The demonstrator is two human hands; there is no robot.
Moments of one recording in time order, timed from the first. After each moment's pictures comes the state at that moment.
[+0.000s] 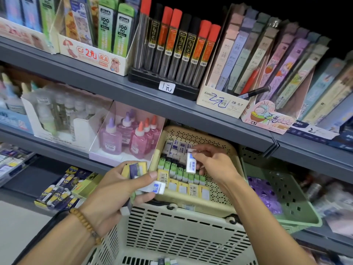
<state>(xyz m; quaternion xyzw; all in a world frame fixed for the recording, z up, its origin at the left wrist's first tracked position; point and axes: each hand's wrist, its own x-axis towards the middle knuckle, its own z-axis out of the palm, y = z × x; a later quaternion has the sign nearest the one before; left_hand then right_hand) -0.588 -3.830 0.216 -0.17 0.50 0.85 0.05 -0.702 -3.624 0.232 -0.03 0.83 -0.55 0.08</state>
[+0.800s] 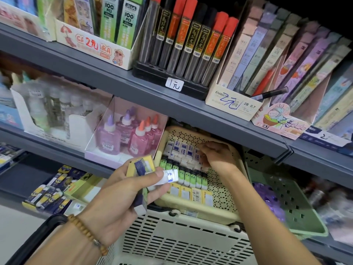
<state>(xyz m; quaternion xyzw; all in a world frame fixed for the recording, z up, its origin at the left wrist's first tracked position) -0.597 -3.823 0.215 -0.14 0.37 0.92 0.05 -0.750 -3.623 0.212 0.05 0.86 -0.51 0.02</state>
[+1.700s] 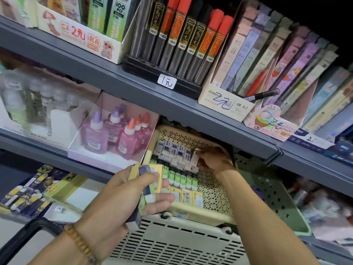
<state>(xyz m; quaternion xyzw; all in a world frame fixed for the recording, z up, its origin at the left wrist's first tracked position) -0.597 -3.805 0.217 -0.16 0.42 0.89 0.08 -0.786 -3.599 0.199 0.15 0.87 -0.46 0.07</state>
